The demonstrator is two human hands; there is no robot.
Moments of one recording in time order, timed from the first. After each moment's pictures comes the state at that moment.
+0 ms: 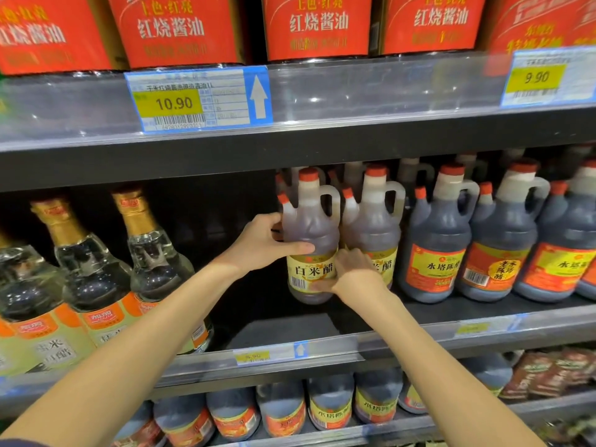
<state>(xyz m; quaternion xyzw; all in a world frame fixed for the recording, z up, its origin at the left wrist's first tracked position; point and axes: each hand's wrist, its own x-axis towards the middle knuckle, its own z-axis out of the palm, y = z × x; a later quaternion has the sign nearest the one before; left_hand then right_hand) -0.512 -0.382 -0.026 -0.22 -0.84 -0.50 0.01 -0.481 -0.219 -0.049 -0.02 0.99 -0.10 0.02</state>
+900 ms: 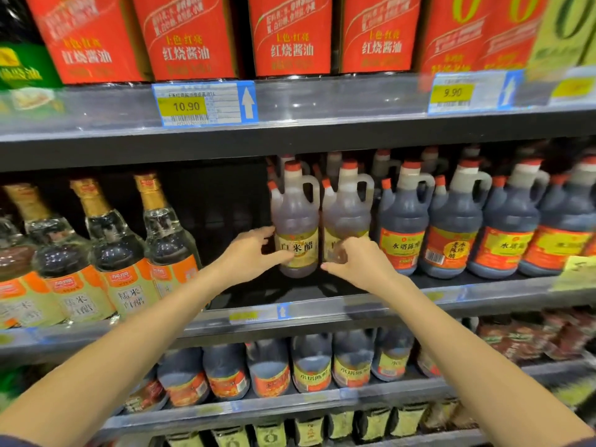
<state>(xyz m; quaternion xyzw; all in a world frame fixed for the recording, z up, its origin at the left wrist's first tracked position) -0.447 -0.378 -0.038 -0.16 -0.93 -0.31 0.06 -0.423 -0.167 -0.047 -0.07 0.97 -0.20 -0.10</state>
